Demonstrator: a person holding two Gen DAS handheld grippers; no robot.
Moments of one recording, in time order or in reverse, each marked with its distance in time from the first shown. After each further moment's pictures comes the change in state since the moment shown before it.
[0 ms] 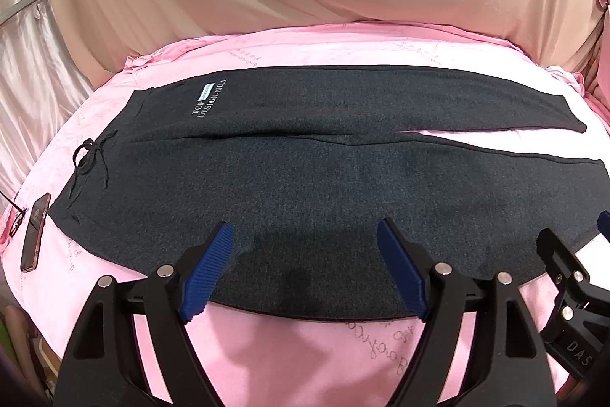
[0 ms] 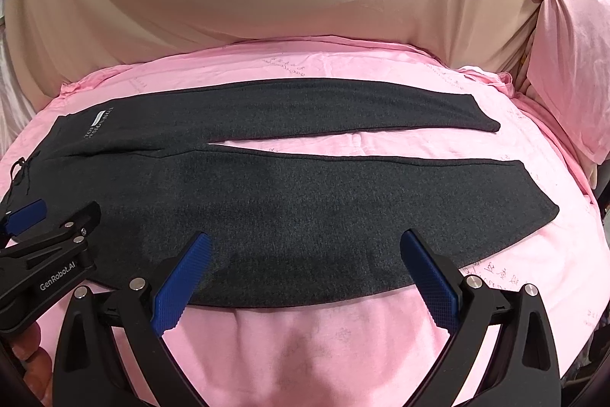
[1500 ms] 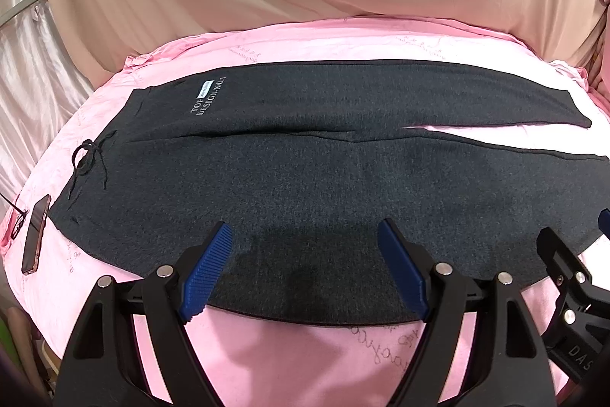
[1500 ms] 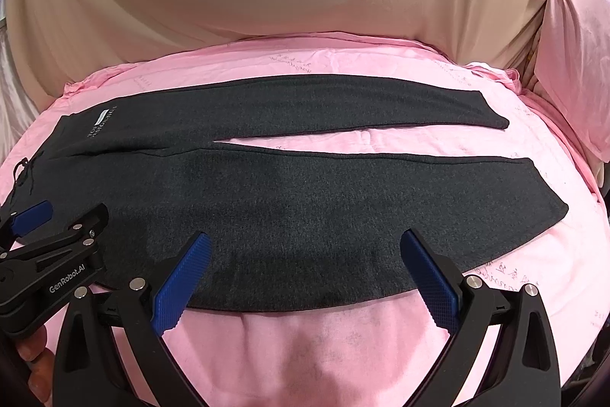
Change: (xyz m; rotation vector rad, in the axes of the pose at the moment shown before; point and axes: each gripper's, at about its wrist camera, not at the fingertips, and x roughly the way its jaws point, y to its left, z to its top) left arm 0.008 -0.001 0.000 0.013 0.014 0.015; right arm 0.007 0.004 0.000 0.006 0.012 0.021
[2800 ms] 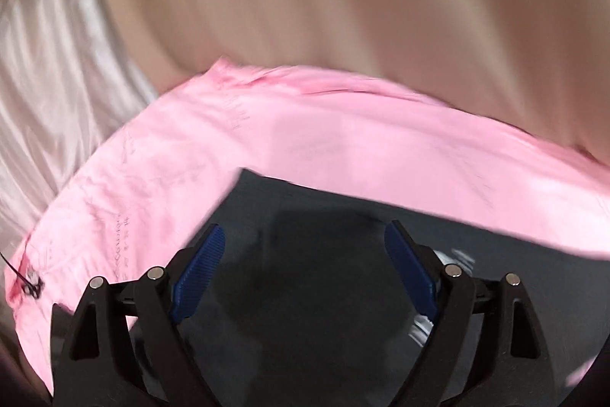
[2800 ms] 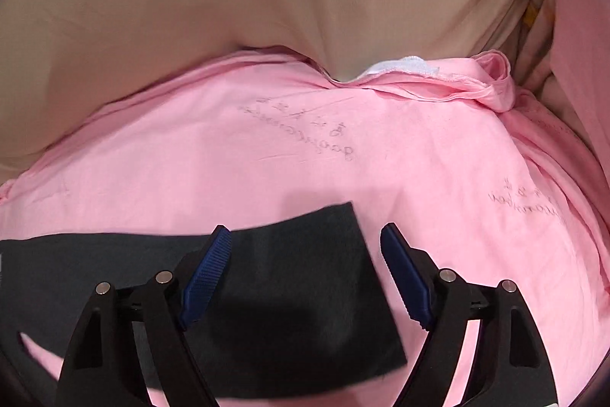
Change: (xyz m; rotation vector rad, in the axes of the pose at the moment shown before) left arm 0.188 0.277 0.188 -0.307 0.019 0.209; right arm 0.255 -0.310 0.190 0.170 0.143 -0.012
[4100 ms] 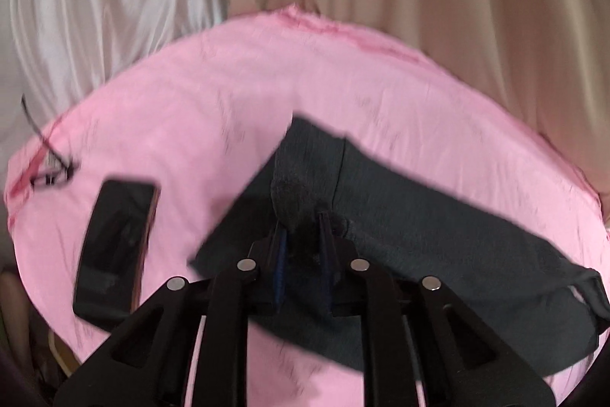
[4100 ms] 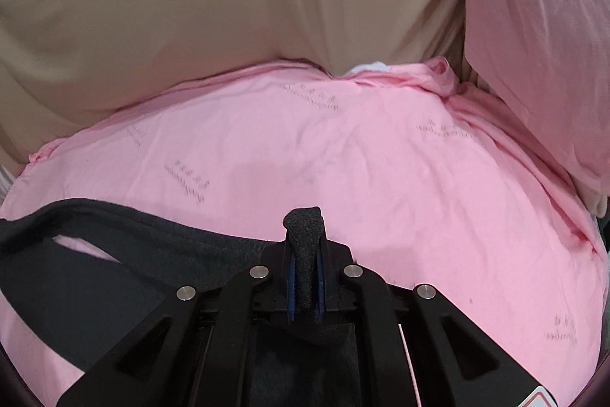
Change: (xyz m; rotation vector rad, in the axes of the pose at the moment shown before) left arm -0.105 0.160 -0.158 -0.147 0.090 -0.147; right arm -0.156 -0.021 -0.154 -0.064 -0.146 0.037
